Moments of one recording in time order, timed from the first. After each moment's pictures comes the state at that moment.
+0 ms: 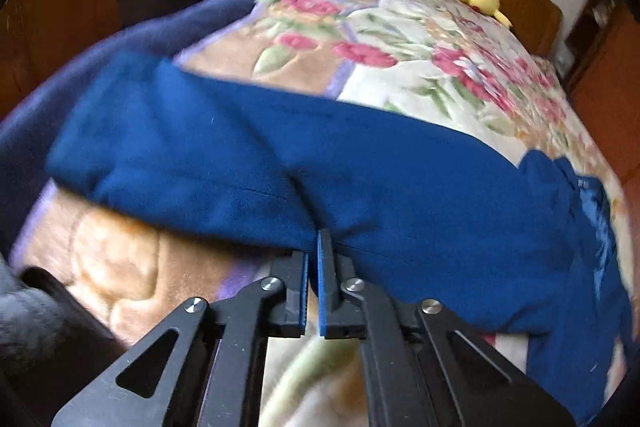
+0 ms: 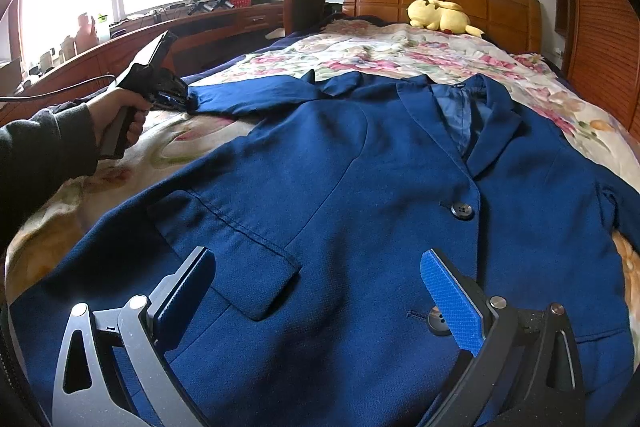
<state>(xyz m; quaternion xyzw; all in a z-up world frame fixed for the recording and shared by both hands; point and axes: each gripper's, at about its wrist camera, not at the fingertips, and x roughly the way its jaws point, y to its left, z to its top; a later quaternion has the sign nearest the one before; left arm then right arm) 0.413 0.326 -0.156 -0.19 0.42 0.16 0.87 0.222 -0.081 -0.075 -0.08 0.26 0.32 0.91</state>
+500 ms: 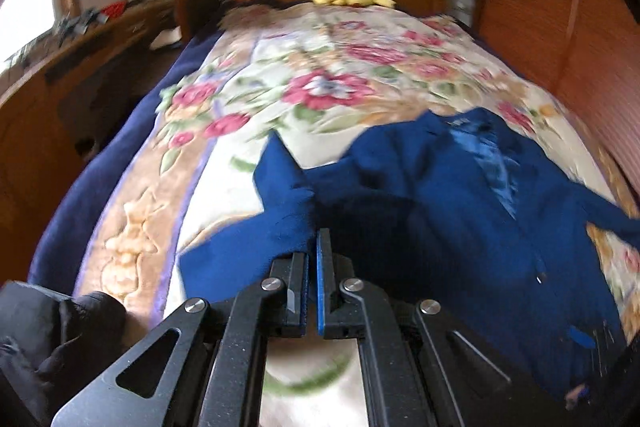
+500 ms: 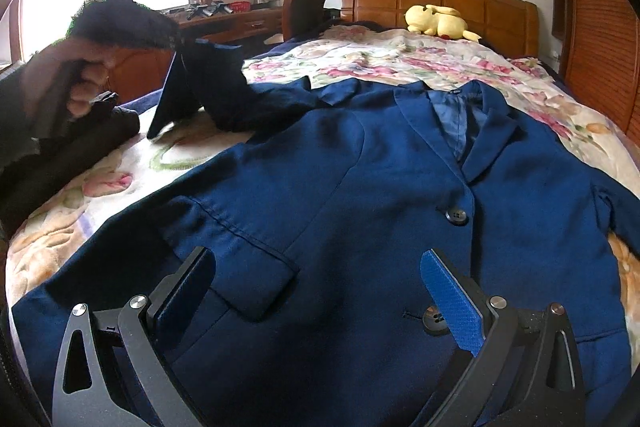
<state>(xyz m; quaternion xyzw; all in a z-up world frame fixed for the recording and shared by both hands) 0.365 0.172 -0.032 -0.02 0.39 0.05 0.92 0.219 -0.082 -0.074 -0.08 0.25 0.31 0.91</state>
